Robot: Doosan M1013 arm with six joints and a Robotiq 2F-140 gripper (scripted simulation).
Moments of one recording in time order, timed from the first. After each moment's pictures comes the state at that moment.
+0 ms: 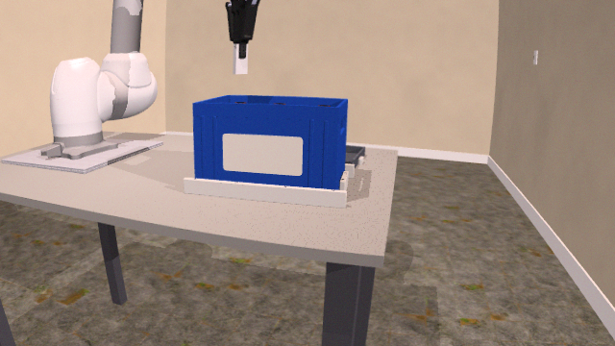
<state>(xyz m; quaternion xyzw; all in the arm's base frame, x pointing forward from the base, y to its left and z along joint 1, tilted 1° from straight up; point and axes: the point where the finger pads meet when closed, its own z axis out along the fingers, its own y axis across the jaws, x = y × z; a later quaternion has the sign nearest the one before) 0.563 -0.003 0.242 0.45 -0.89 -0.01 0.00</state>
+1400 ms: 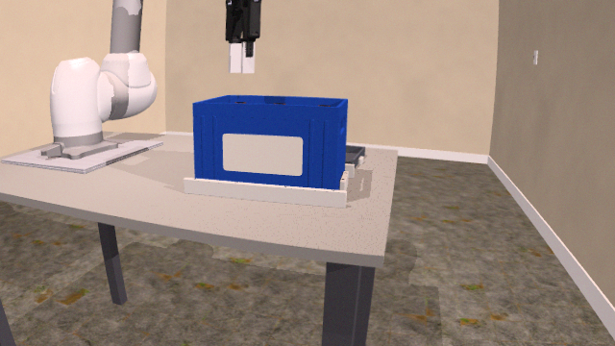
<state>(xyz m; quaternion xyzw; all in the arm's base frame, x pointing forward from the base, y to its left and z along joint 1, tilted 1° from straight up) 0.563 0.000 0.242 0.45 -0.89 -0.01 0.00</state>
